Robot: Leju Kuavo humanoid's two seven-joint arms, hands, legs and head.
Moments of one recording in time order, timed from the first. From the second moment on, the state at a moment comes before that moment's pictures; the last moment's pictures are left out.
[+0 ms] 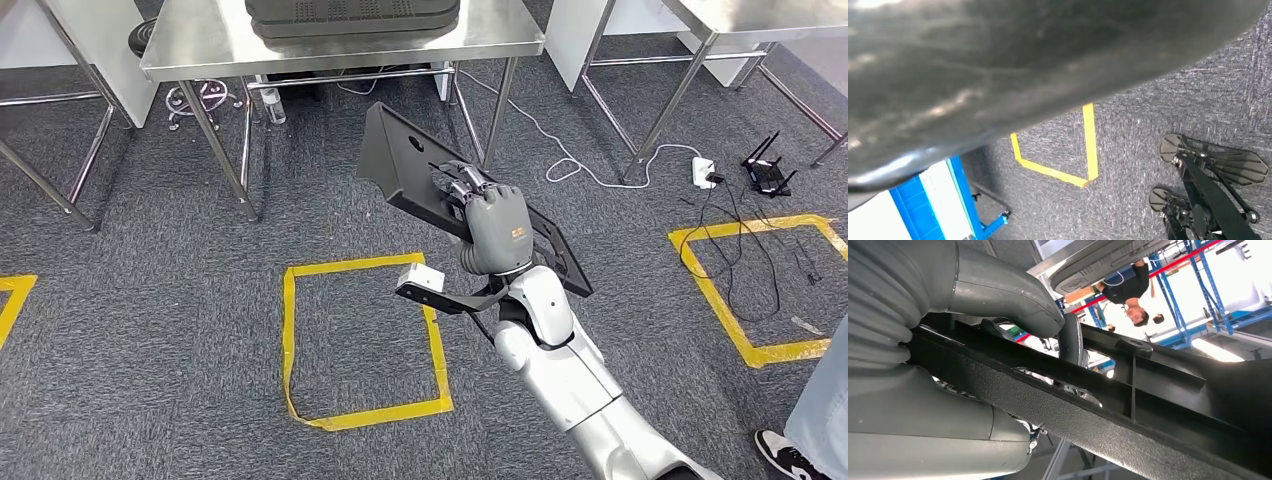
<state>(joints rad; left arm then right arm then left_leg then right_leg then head) 0.17 0.26 -0.68 0.00 0.90 -0.31 -0.26 -0.47 0.01 0.55 -1.26 1.00 -0.57 -0.07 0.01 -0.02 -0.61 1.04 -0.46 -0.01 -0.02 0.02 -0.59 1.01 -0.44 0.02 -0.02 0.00</state>
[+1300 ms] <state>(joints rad) 0.17 0.26 -0.68 0.00 0.90 -0.31 -0.26 -0.47 0.00 0.55 -1.26 1.00 -0.57 -0.07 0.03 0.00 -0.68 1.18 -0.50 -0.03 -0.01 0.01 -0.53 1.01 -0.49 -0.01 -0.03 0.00</state>
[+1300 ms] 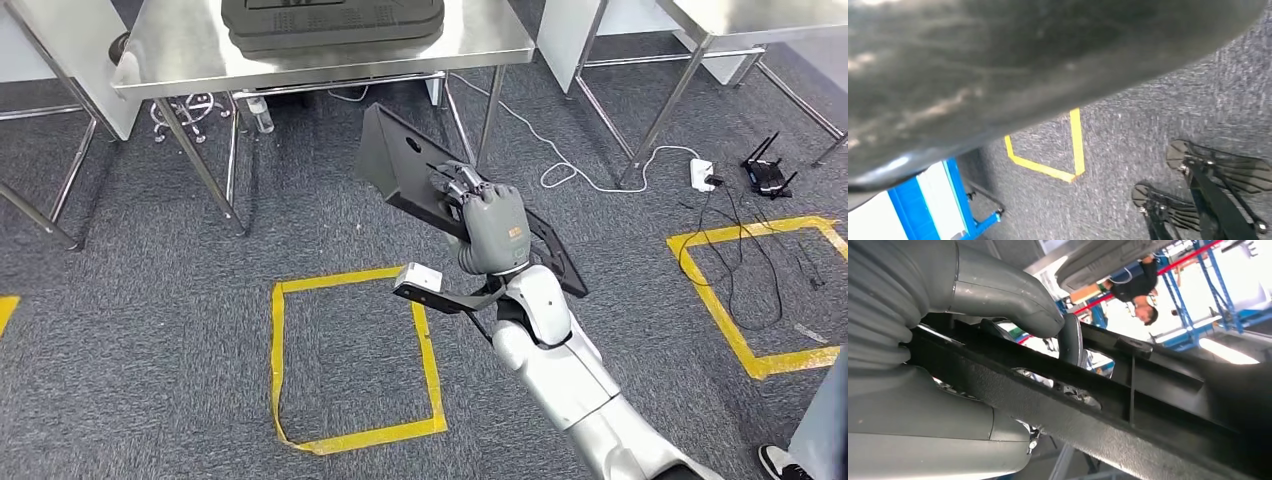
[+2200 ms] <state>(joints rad) 0.17 0.26 -0.68 0.01 0.90 -0.32 -0.26 -0.47 0.00 0.55 -1.26 1.00 -0.57 -0.07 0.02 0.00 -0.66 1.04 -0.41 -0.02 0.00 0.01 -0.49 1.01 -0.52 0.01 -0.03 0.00</state>
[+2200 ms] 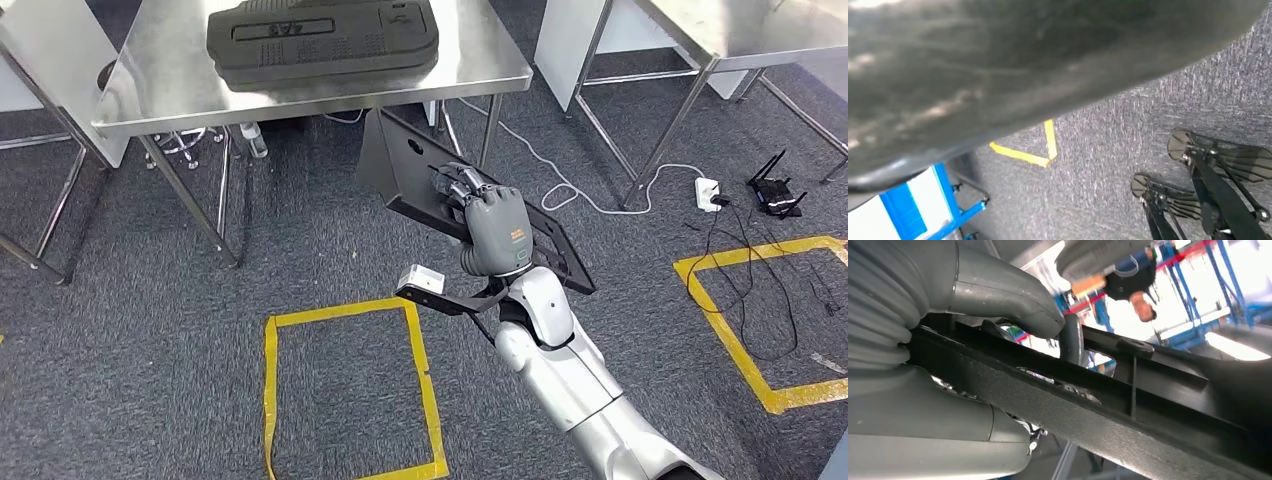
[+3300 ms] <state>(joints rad) 0.17 0.26 -0.68 0.01 0.90 -0.31 -0.26 -0.47 0.01 0.55 -1.26 1.00 -0.57 -0.07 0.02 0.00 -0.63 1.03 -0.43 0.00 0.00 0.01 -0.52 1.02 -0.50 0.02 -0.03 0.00</state>
